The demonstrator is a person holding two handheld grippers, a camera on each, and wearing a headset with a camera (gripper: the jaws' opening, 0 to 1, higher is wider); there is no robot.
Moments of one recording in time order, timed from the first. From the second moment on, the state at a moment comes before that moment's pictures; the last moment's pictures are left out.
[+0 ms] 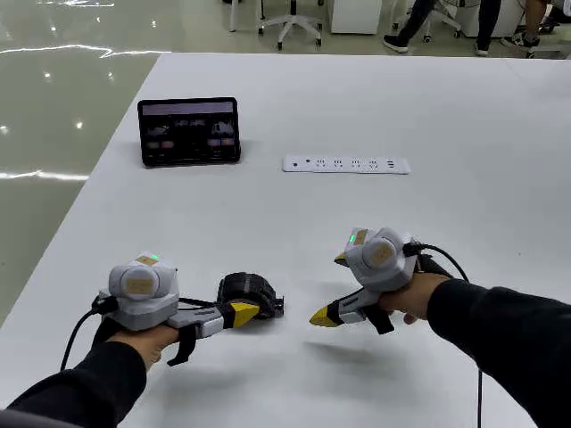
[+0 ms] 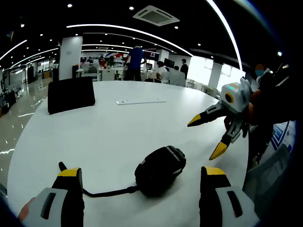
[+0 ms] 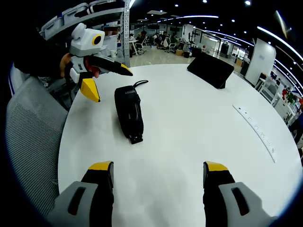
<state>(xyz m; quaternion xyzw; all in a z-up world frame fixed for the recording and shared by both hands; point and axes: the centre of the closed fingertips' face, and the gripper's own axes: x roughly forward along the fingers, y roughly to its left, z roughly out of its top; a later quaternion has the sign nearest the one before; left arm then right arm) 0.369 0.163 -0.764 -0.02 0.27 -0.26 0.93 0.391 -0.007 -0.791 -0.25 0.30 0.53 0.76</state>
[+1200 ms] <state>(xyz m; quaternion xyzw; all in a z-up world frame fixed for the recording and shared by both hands) 0.301 0.217 -0.726 0.02 0.24 -0.31 0.92 0.332 -0.152 -0.746 -0.17 0.25 0.43 0.85</state>
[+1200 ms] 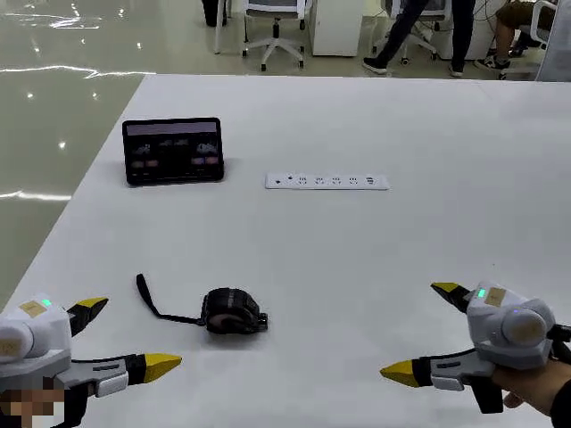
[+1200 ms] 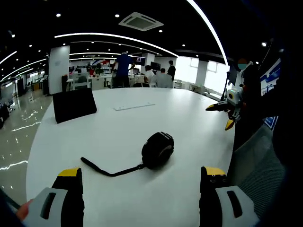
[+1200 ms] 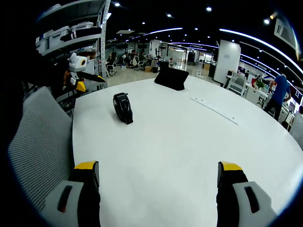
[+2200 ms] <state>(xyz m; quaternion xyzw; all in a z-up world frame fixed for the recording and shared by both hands) 0.281 0.235 -0.735 0.02 0.25 -0.30 0.92 0.300 -0.219 -0.756 -0.18 0.27 0.40 0.86</state>
